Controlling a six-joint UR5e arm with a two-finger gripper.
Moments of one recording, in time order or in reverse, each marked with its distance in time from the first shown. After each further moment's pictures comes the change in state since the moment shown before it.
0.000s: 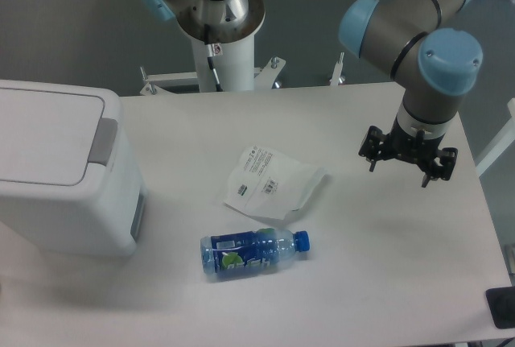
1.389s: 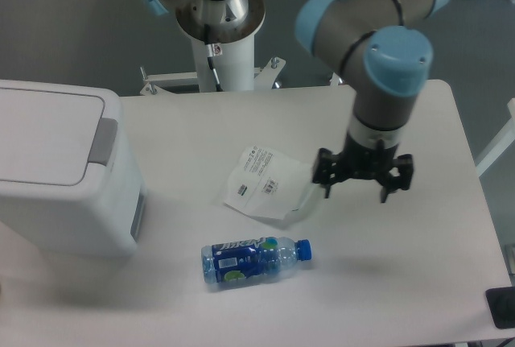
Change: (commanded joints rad) arm -0.207 0.119 0.009 0.011 -0.144 -0.509
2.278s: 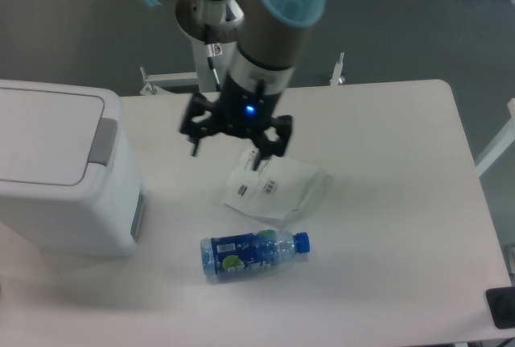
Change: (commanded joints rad) arm -0.185 0.120 0.051 -0.311 -0.233 -0.208
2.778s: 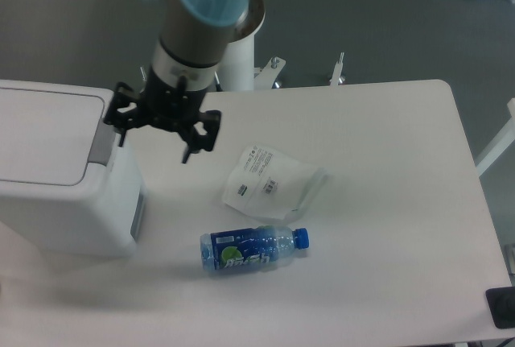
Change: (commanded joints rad) arm -0.103 0.015 -0.037 -0.017 -0.003 -0.039
